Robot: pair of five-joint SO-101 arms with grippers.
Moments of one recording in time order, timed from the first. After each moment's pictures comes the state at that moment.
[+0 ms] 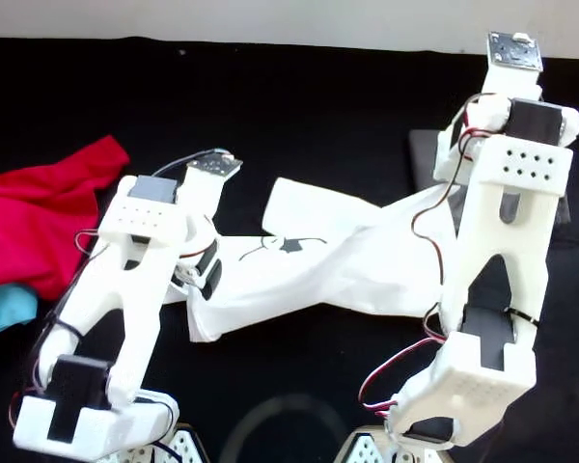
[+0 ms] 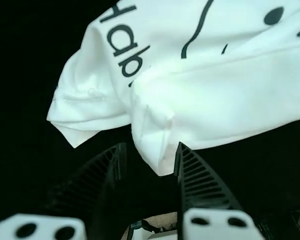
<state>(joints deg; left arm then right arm) 2.7 -10.6 27.6 78.3 -14.5 6.2 10.9 -33.3 98.0 3.6</state>
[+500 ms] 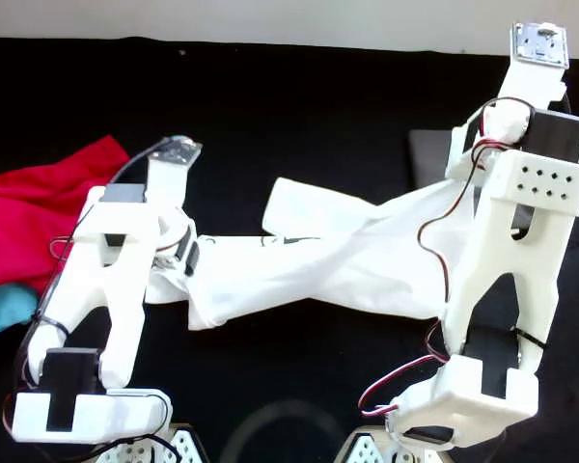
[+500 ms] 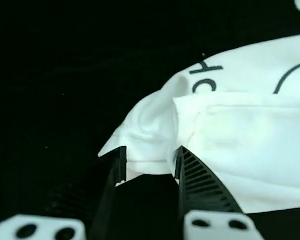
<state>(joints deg) -7.4 -6.5 31.7 61.5 -14.5 7.1 4.4 -29.3 97.7 3.6</state>
